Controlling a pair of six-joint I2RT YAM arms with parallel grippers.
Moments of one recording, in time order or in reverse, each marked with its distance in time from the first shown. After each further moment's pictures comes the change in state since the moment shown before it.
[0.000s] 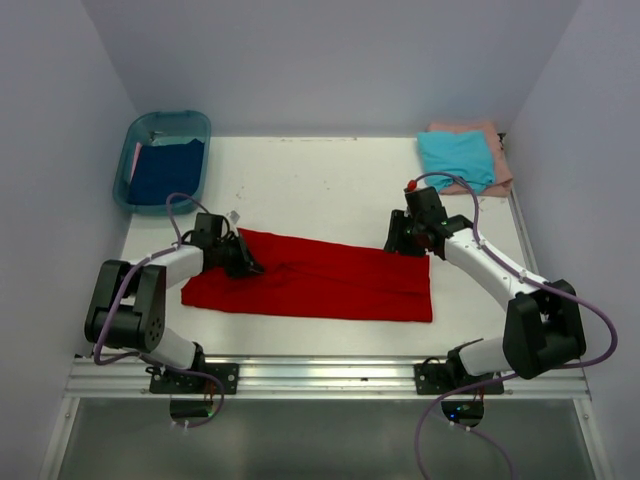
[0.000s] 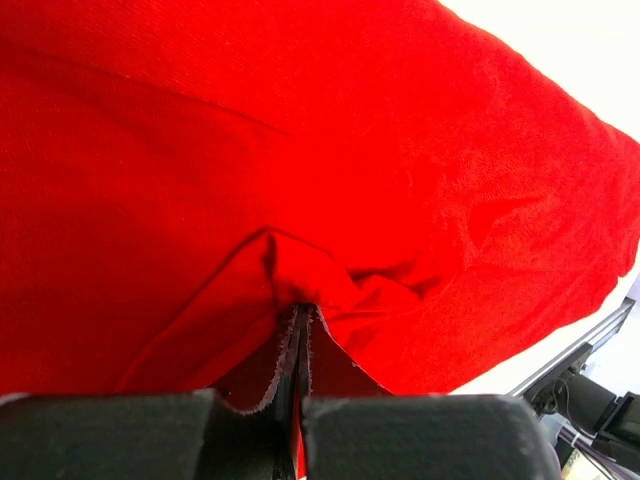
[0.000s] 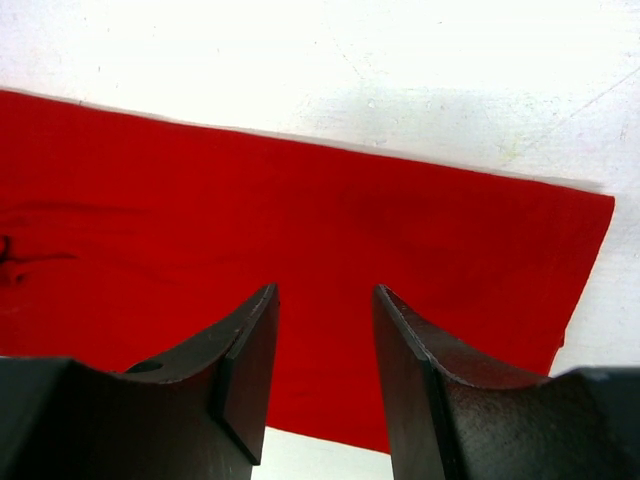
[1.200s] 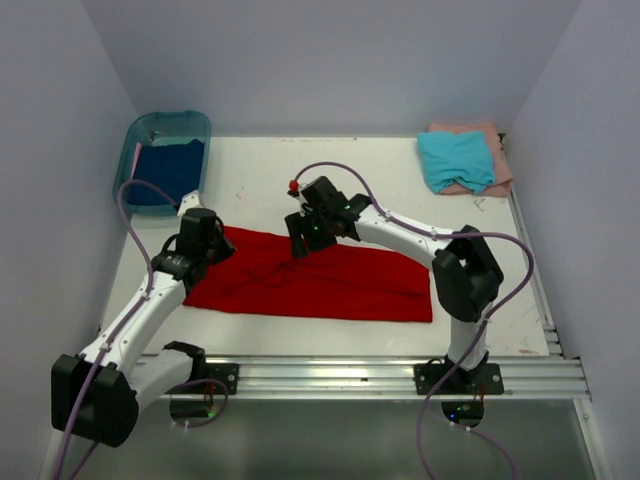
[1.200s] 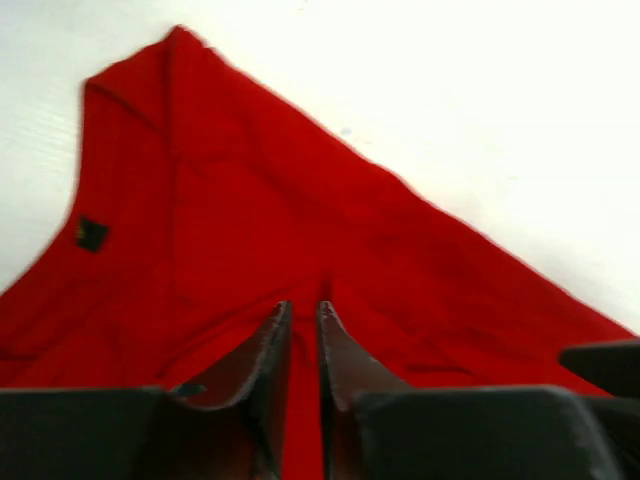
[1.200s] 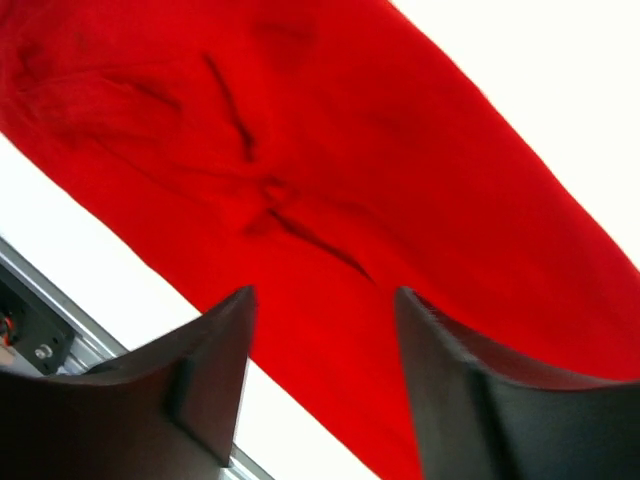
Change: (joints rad) left arm -0.145 -0.541 0.060 -0.242 -0.643 -0.127; right arm 0.420 0.461 0.500 -0.013 -0.154 -0.130
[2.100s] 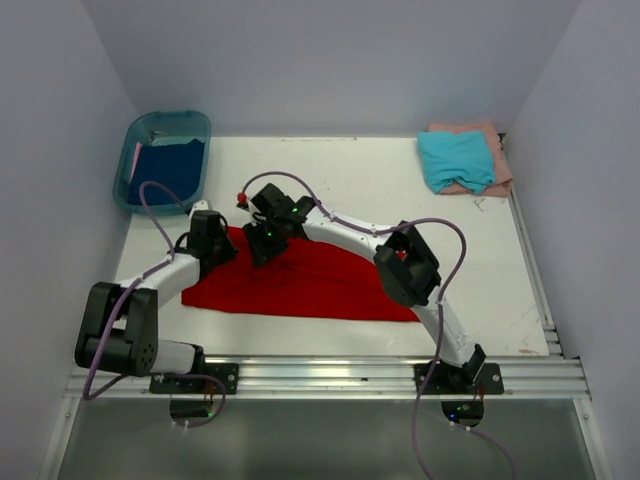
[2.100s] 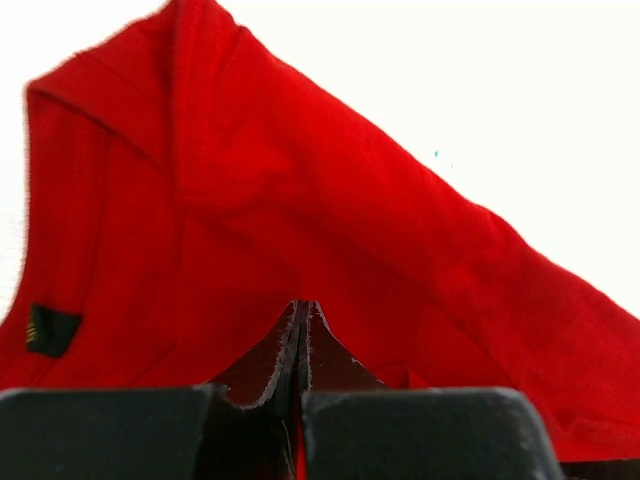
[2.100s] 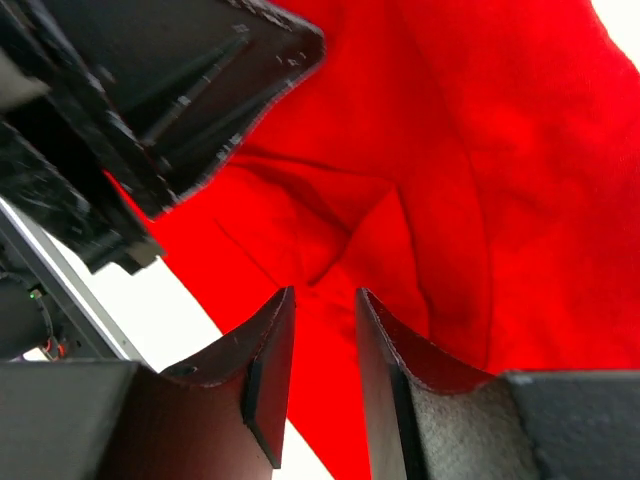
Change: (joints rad) left arm 0.121 0.383 -0.102 0.349 0.064 0.064; right arm 0.139 0.426 0.498 -0.083 -0.116 -0.022
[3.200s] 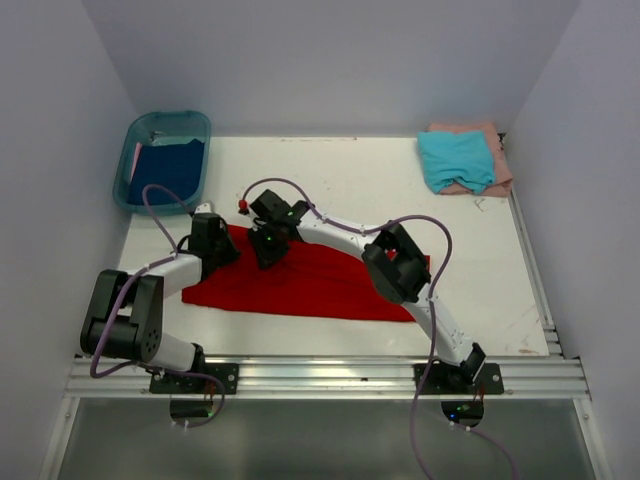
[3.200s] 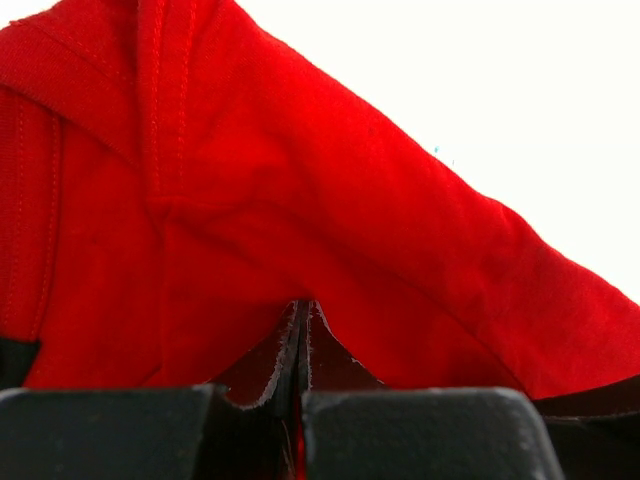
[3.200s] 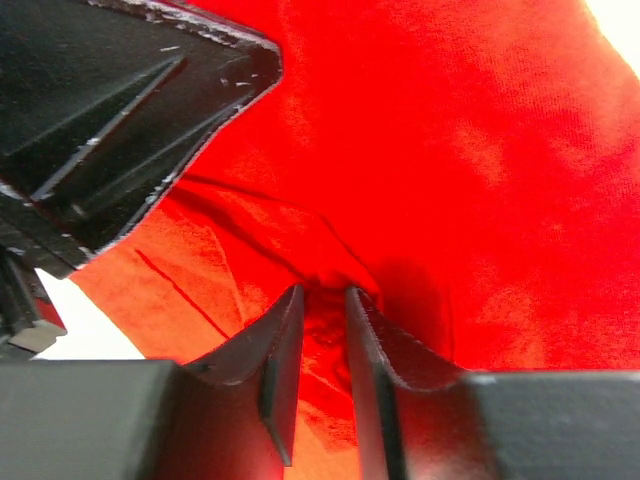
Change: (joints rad) left arm 0.017 0.097 -0.033 0.129 0.075 0.017; right arm 0.000 0.113 0.056 -0.012 0.043 -0.031
